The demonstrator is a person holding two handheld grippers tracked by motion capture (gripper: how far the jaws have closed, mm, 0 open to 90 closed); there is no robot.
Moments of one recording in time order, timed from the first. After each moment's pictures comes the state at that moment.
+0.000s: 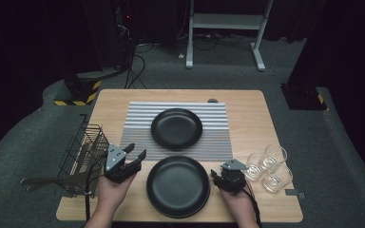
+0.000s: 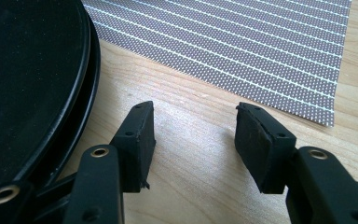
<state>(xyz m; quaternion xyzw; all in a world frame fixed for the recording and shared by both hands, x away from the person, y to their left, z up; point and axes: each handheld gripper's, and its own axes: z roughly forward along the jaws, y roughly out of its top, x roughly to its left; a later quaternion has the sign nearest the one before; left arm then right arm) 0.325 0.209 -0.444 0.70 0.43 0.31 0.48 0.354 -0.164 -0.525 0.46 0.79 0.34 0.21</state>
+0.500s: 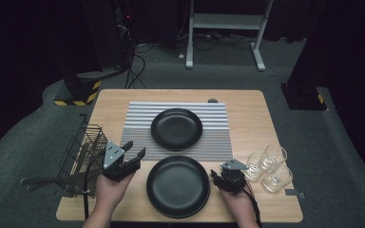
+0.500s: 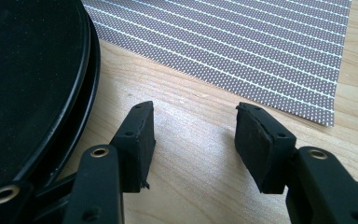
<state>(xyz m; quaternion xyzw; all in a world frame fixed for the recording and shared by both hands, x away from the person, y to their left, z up) 0.324 0.212 -0.430 0.69 0.43 0.31 0.49 0.354 -0.164 -0.525 0.46 0.79 0.34 0.21</state>
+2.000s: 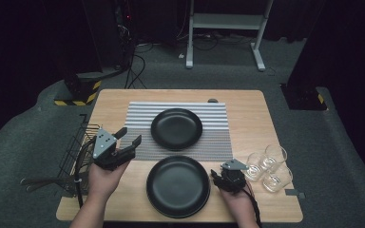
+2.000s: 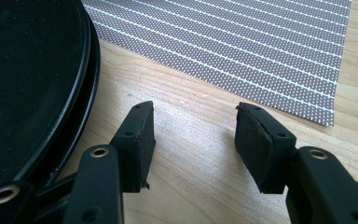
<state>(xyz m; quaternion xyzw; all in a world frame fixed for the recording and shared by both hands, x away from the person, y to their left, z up) 0.333 0.221 -0.384 0.68 0.41 0.33 0.51 0.354 -0.164 -0.525 0.46 0.79 0.34 0.21</state>
